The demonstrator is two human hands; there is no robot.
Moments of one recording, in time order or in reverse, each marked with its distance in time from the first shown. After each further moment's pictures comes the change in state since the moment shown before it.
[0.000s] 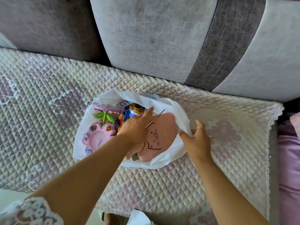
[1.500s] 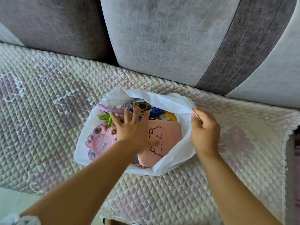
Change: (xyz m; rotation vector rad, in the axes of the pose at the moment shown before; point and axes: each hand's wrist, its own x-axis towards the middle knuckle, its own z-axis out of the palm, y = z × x) left_hand 0.005 -0.016 -0.002 0.425 -0.073 -0.230; right_hand 0.029 -0.035 0.016 0.105 0.264 -0.332
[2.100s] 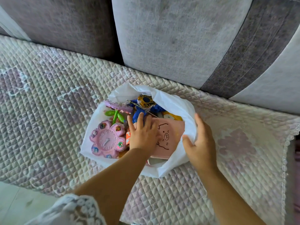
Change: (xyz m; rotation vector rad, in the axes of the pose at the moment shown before) left_hand 0.005 0.015 0.044 -0.087 0.151 0.050; right_hand -0.037 0.009 0.001 -0.144 -0.215 -0.098
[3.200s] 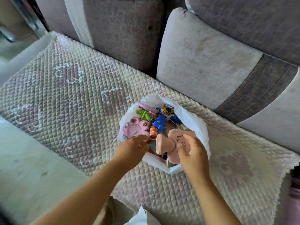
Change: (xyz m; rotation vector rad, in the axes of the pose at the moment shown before) left_hand -0.159 -0.066 -0.082 -0.714 0.064 -0.248; right_hand -0.073 -0.087 -0.026 -0.034 -0.167 -0.170
